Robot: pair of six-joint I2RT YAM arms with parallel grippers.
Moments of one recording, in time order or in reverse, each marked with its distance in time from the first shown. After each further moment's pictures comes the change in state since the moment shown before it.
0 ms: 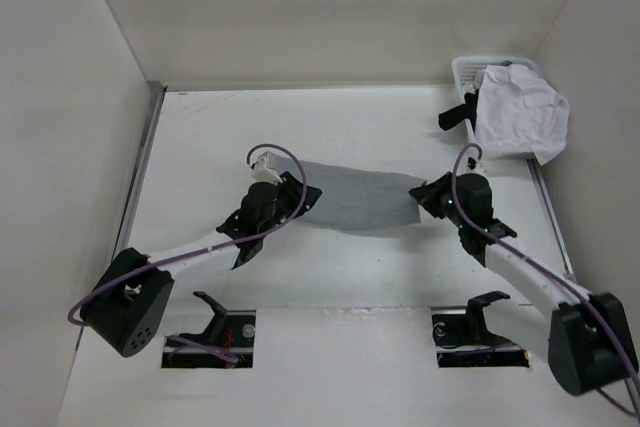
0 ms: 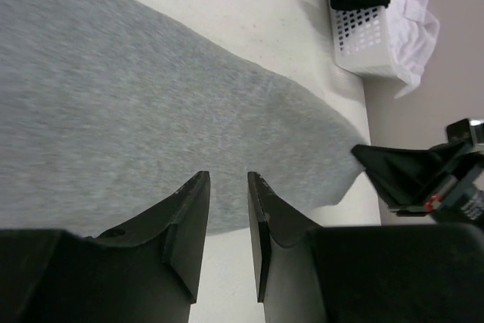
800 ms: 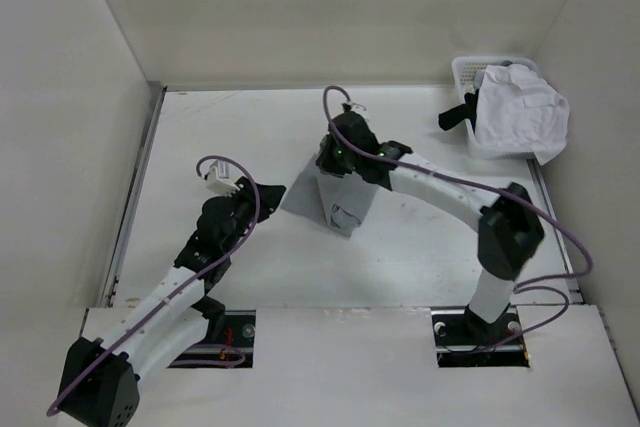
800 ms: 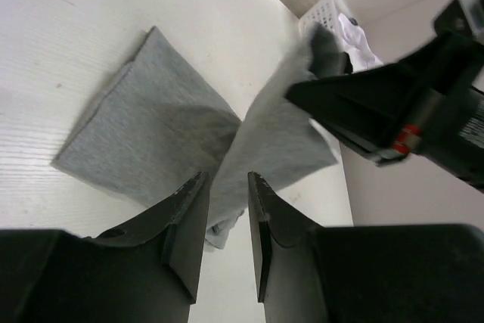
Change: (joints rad) left arm 0.158 -0.485 -0.123 -0.231 0.010 0.000; right arm 0.499 0.598 0.961 -0.490 0.245 -0.105
